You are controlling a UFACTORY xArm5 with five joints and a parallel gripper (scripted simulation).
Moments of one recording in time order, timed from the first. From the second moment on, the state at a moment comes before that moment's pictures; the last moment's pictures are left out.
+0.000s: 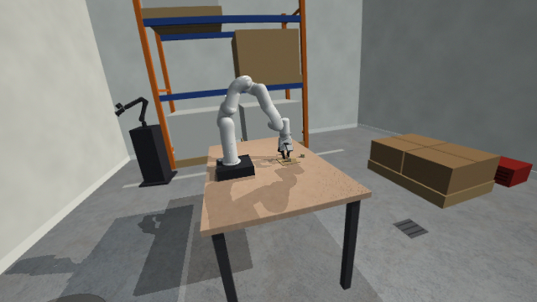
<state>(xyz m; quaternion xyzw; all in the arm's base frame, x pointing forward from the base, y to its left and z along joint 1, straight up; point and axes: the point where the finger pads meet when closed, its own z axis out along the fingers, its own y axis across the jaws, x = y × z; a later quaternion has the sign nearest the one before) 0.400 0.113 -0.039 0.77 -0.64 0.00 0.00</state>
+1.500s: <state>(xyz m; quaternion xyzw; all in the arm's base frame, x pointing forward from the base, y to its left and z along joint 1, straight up) 0.400 0.113 -0.039 0.77 -0.64 0.00 0.00</state>
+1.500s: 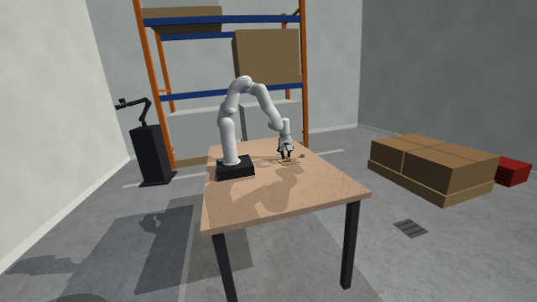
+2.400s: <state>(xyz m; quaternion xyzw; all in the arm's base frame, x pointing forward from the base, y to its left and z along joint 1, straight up) 0.401 0.113 0.038 0.77 -0.64 0.00 0.00</state>
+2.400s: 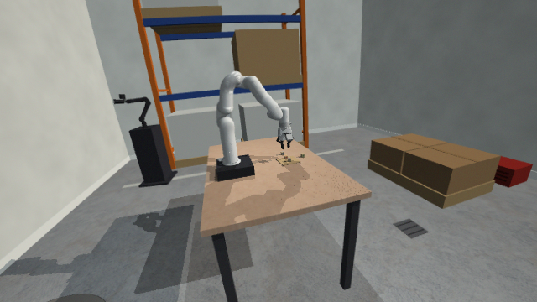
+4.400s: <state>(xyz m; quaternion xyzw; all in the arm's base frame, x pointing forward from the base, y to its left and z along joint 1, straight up) 0.412 0.053 0.041 0.69 -0.73 0.00 0.00</state>
